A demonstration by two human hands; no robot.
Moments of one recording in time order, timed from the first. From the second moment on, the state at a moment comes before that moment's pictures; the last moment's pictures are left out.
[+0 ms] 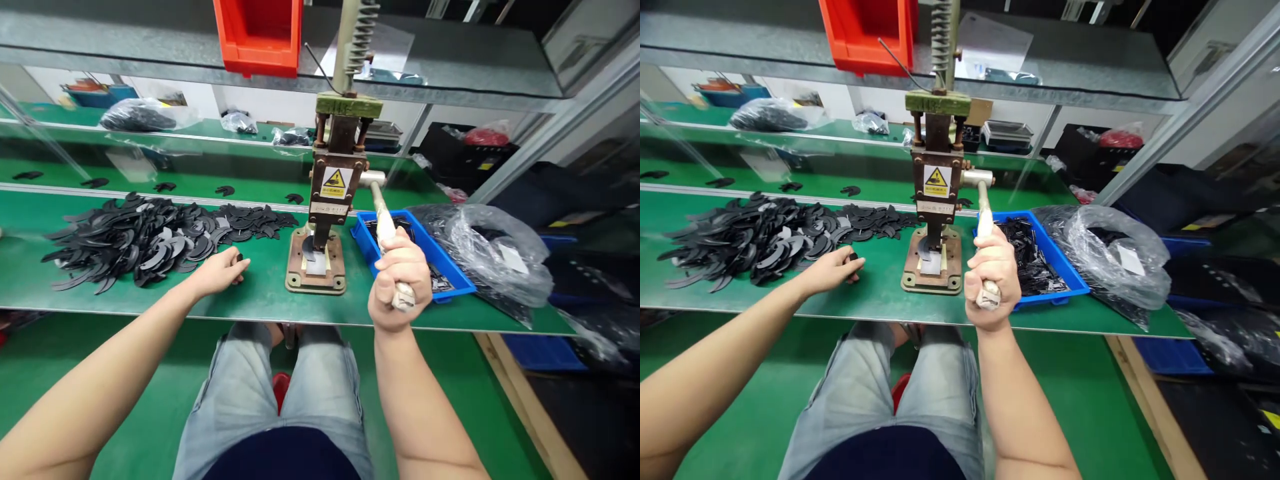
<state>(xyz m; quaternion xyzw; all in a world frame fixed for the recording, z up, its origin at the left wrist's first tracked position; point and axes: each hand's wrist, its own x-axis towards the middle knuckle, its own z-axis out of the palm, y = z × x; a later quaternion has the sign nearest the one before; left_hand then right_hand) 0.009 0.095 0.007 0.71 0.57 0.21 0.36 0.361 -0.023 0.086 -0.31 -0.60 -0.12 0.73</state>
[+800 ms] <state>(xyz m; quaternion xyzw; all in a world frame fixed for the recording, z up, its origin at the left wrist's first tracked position) 0.147 0.127 0.028 0.50 0.49 0.40 0.59 0.364 -0.025 0.083 -0.31 -0.62 -0.10 0.72</state>
